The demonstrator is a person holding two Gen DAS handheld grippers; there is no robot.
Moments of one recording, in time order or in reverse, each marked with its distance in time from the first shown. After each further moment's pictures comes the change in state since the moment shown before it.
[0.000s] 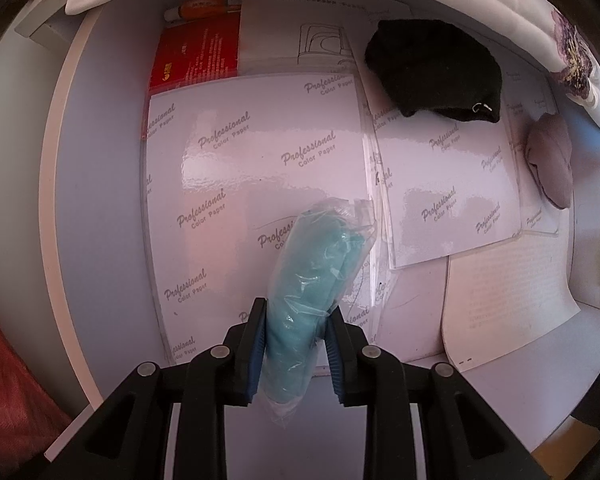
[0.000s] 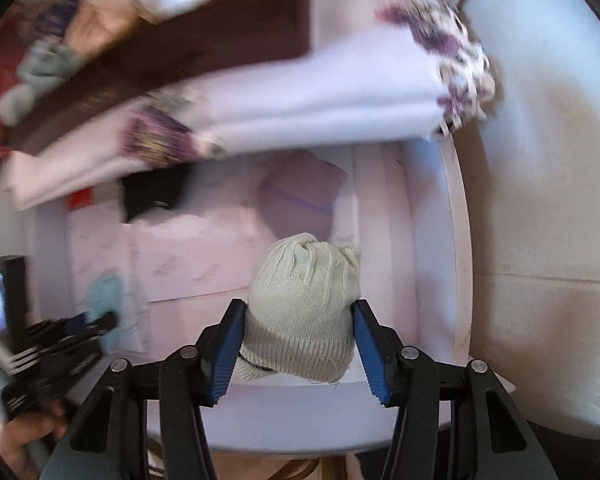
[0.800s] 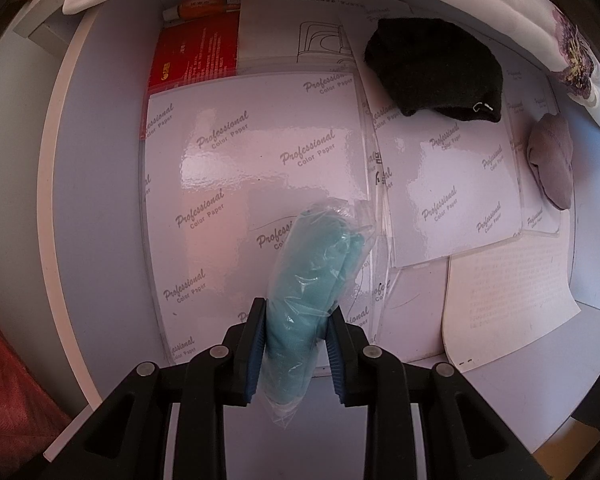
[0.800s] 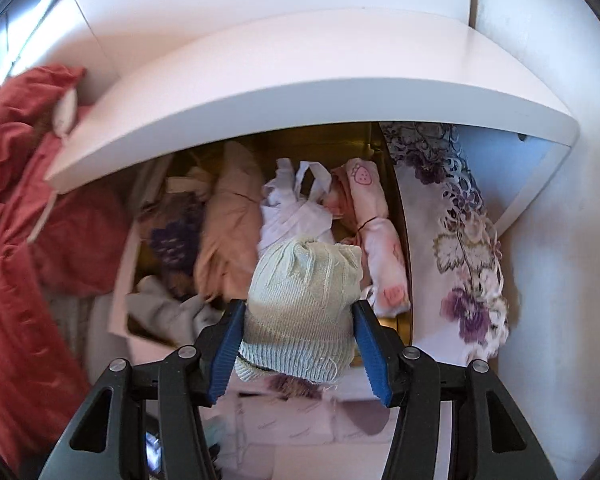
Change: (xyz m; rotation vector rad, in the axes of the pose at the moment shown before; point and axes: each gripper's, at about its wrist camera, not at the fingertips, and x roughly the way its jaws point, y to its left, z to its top) left arm 0.002 0.001 0.000 -0.002 0.000 0.001; right arm -0.098 0.063 0.135 -0.085 -0.340 0.060
